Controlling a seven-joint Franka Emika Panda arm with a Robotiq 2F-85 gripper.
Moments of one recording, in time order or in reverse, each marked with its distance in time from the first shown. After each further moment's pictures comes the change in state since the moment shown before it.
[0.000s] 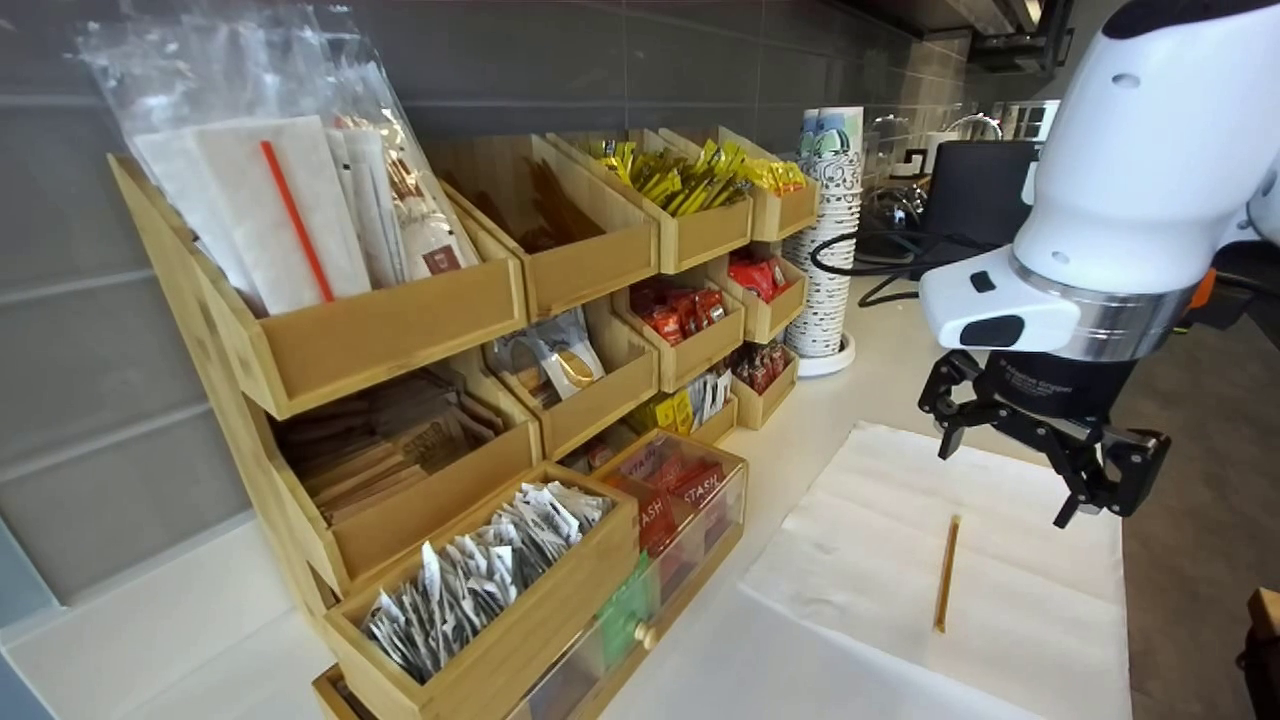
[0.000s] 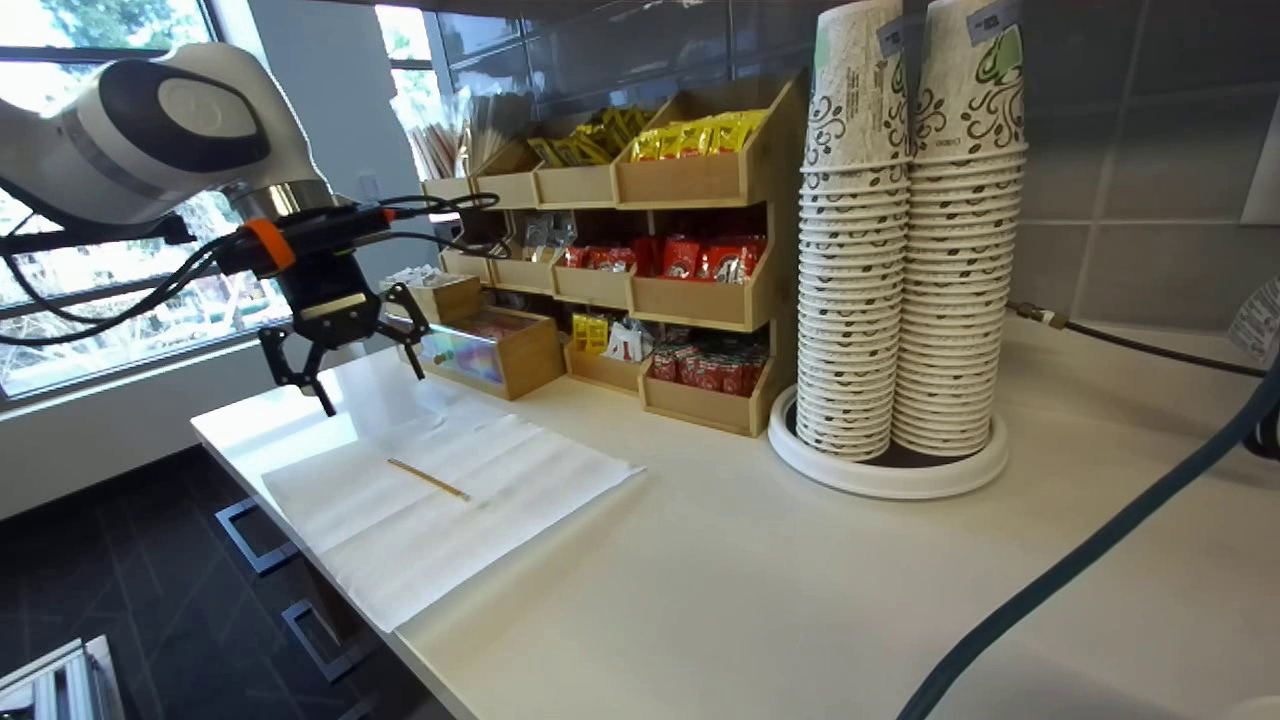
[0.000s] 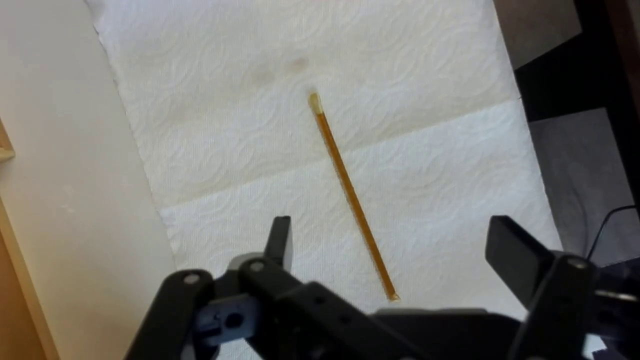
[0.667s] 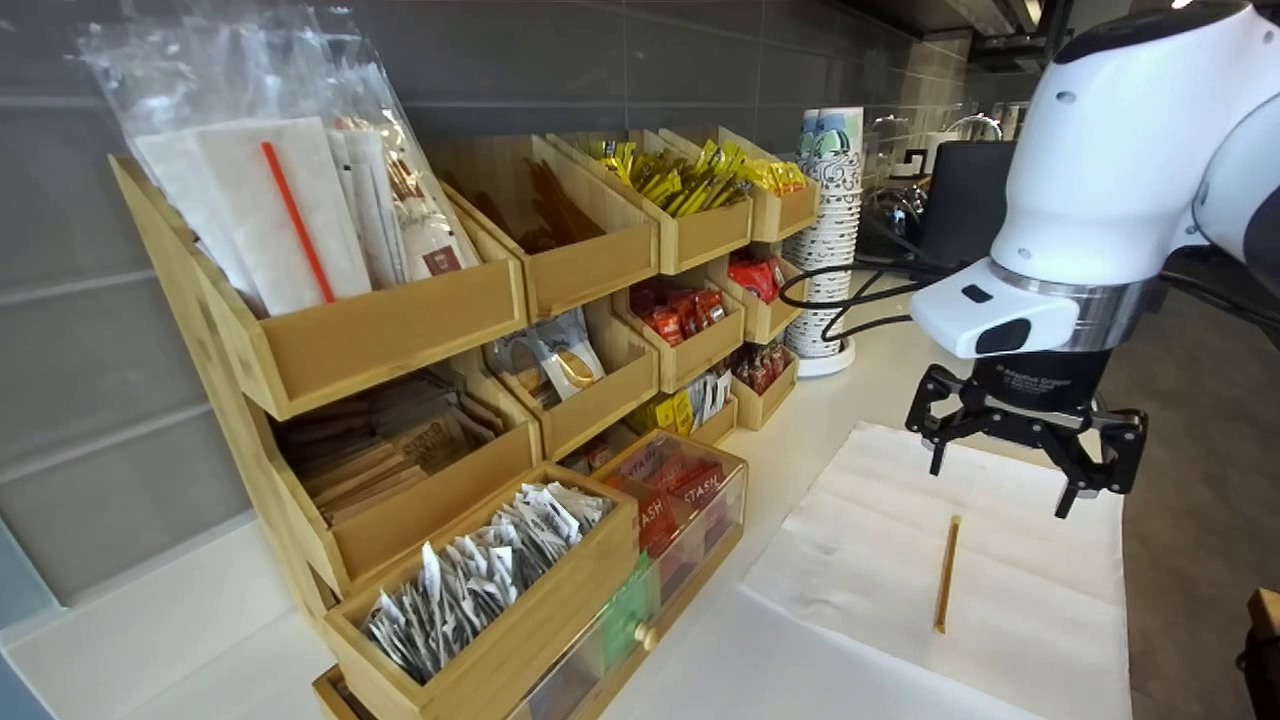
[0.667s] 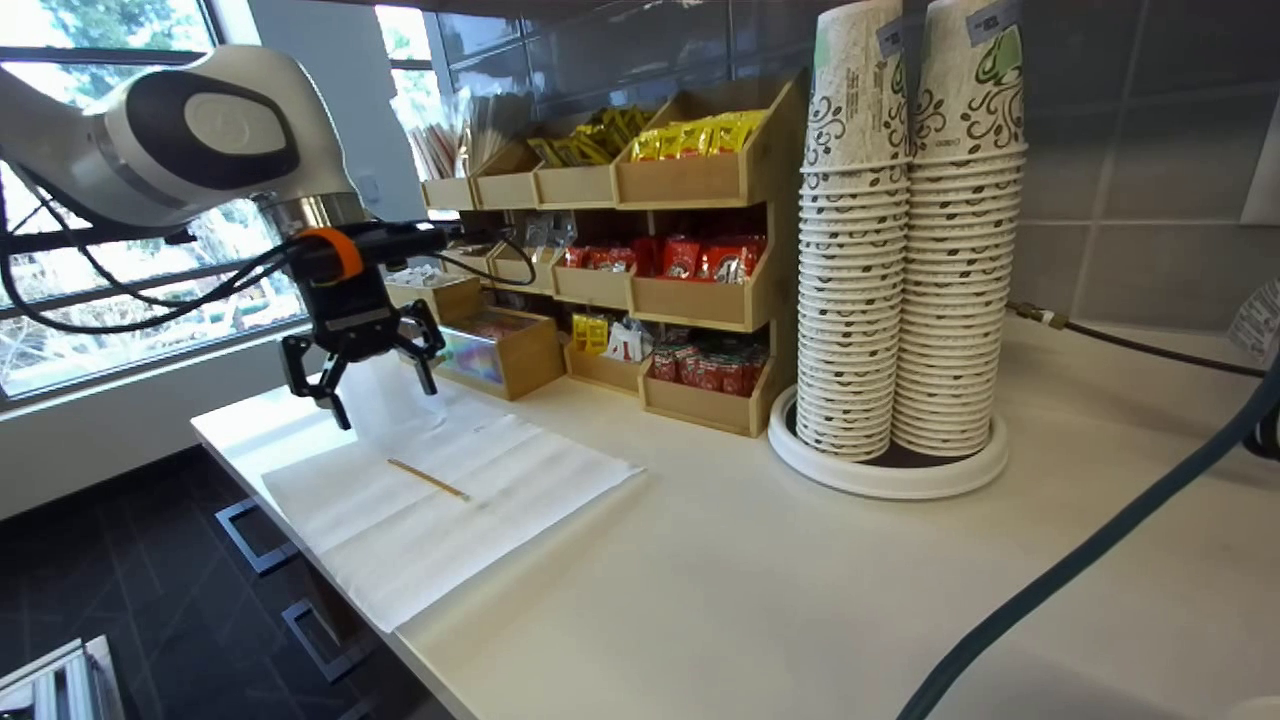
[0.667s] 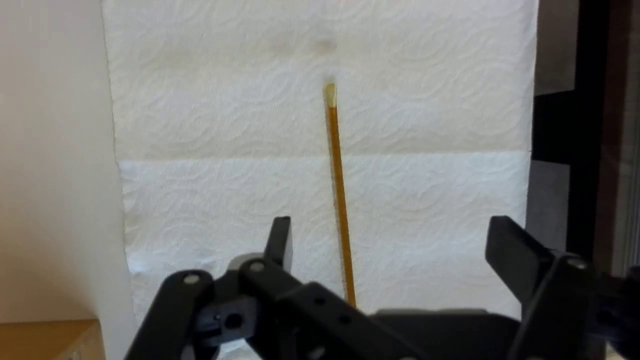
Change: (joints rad) arm 0.004 0.035 -0.096 0.000 0.076 0.037 -0.422
